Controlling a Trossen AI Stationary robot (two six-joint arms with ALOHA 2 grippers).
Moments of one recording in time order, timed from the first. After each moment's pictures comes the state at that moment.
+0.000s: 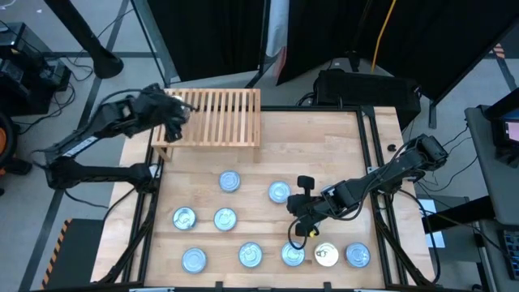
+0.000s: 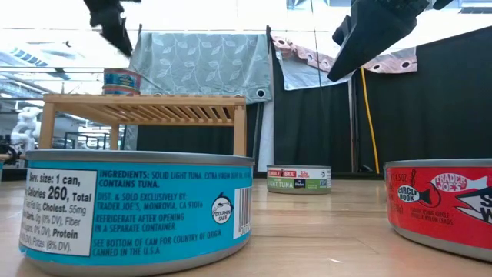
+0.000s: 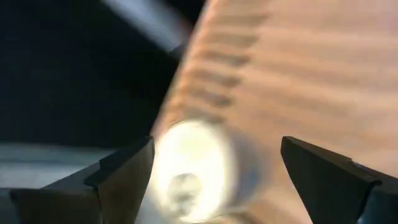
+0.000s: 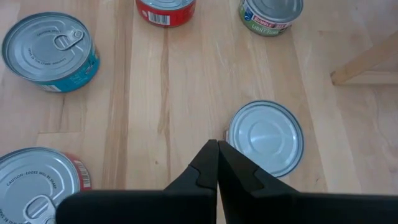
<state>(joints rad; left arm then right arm) 0.50 0.94 1.24 -1.11 -0.40 0.40 0.44 1.54 1.10 -0.54 0.39 0.39</state>
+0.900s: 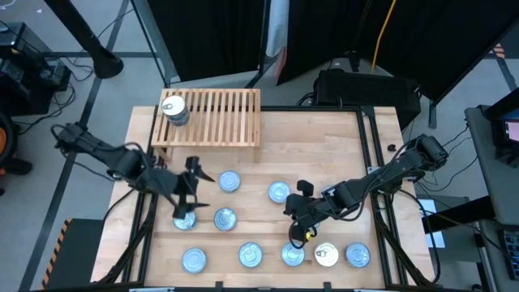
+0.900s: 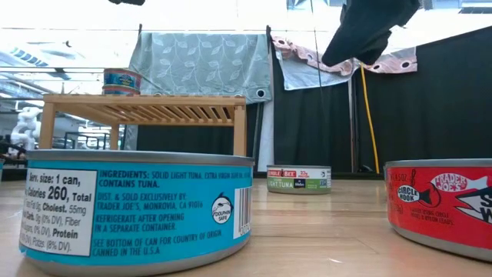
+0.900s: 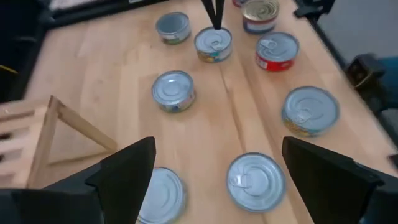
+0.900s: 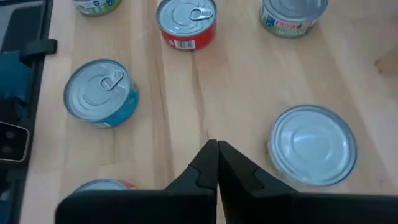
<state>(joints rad) -0.46 1.01 1.00 -0.69 -0.29 -0.07 0.45 1.54 1.10 -0.45 0.31 0.58</state>
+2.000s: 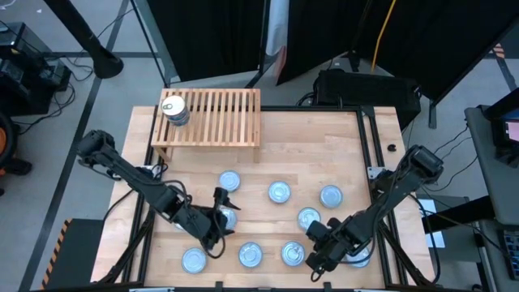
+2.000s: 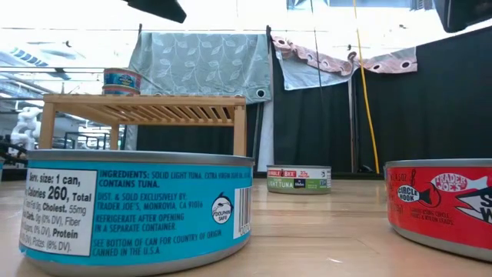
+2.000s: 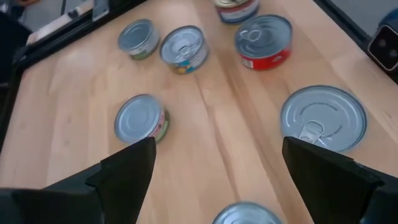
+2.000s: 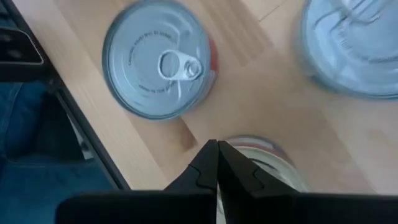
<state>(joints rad) -0.58 1.43 1.01 -0.32 -0.42 0.05 0.75 1.68 1.10 -0.63 0.10 1.42</state>
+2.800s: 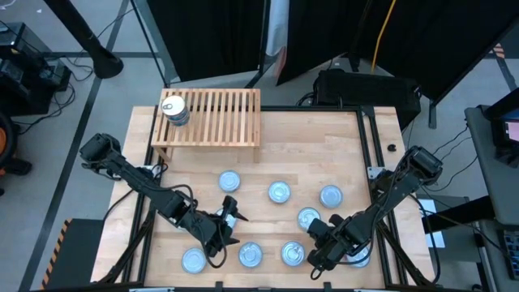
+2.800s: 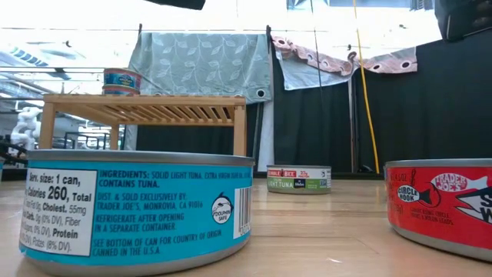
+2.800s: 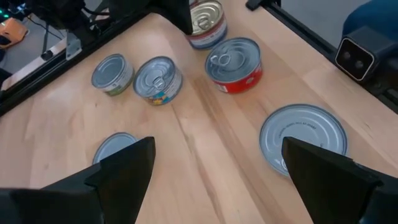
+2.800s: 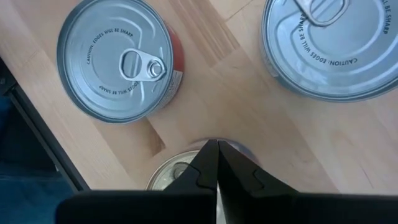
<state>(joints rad) -0.58 1.50 1.01 -0.16 -0.34 0.19 0.75 1.69 1.10 -0.71 0.13 1.41</state>
